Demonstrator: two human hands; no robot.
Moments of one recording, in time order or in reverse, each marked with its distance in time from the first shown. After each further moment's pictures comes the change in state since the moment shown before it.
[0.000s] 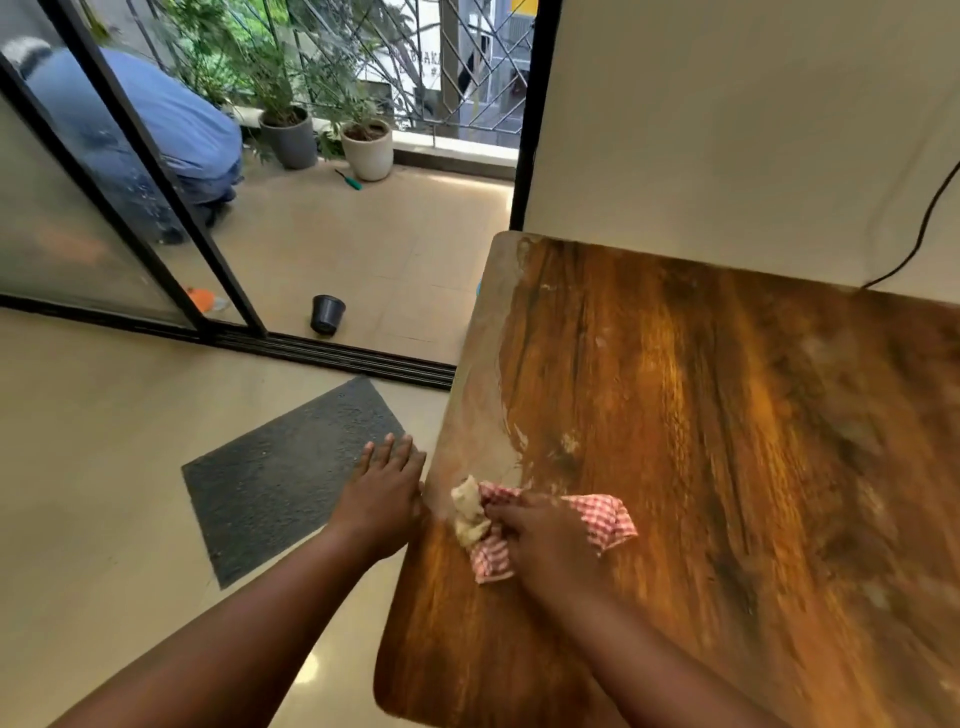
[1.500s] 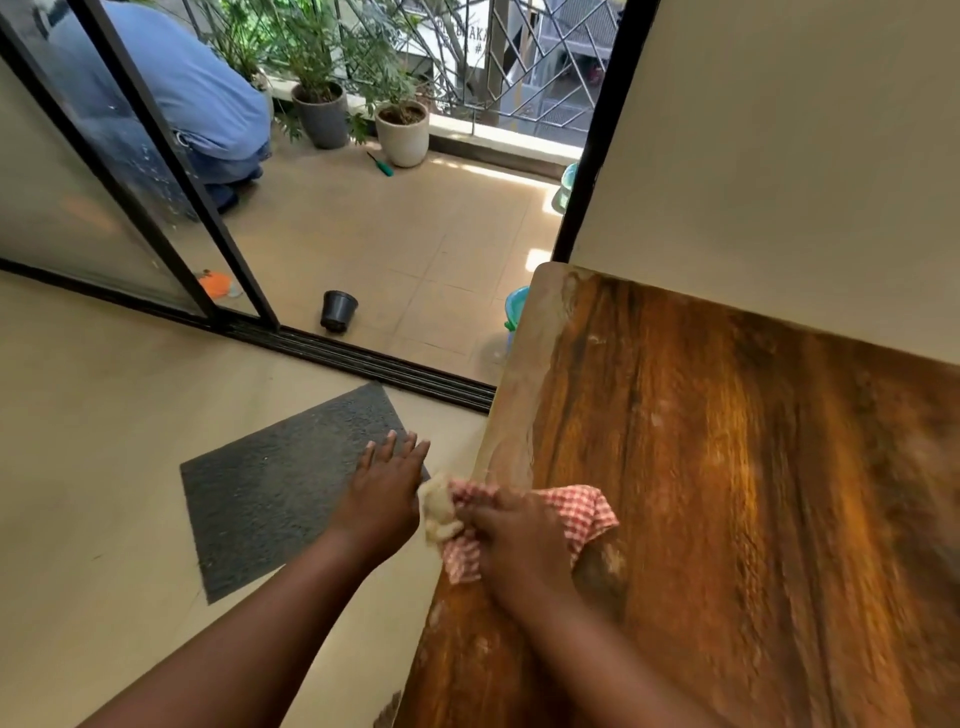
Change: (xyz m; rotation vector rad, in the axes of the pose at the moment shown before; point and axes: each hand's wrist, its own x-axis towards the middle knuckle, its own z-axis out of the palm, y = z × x) left_hand 0.102 -0.043 -0.009 -0.235 0.128 -0.094; right_hand 0.130 -0.018 0.008 -0.040 -0.017 -0.113
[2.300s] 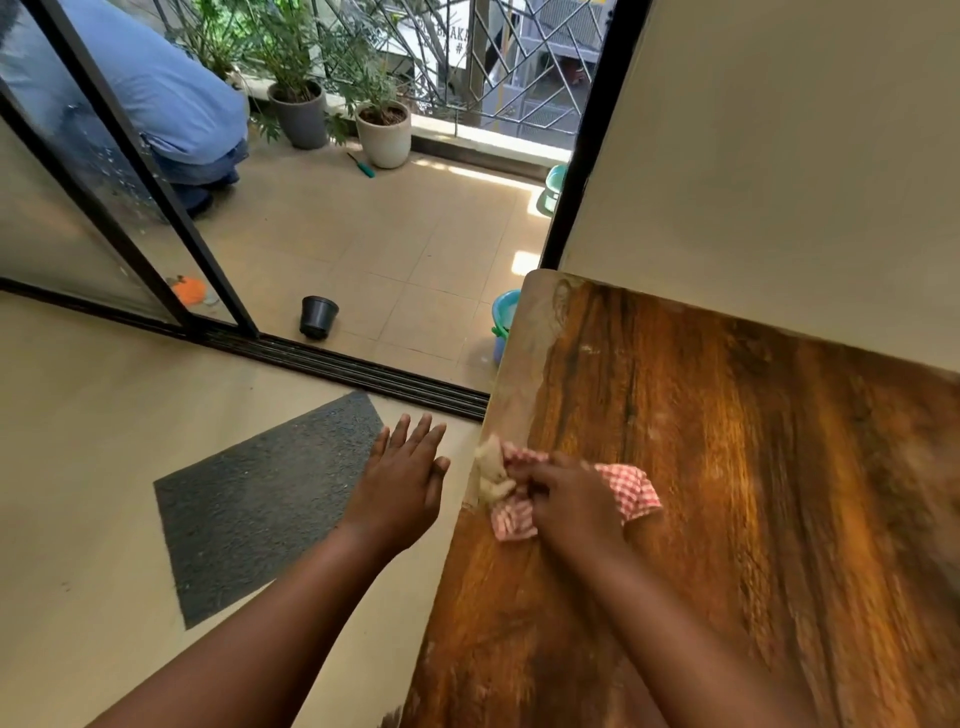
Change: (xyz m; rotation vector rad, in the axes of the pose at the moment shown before) left_hand 0.039 0.021 -0.004 -0.149 0.134 0.086; right_hand 0.049 0.056 -0.033 0.082 0.082 0.197
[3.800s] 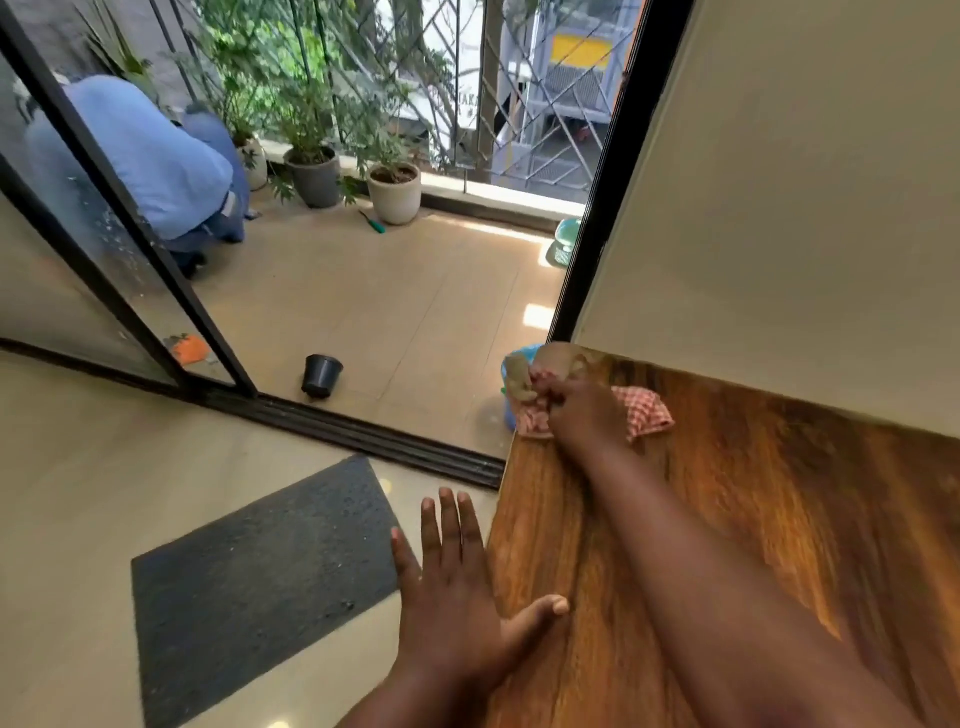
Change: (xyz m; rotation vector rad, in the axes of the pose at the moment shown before) left_hand 0.046 0.058 0.027 0.128 -0.176 -0.193; right_hand 0.231 0.022 -0.025 -0.048 0.153 0.003
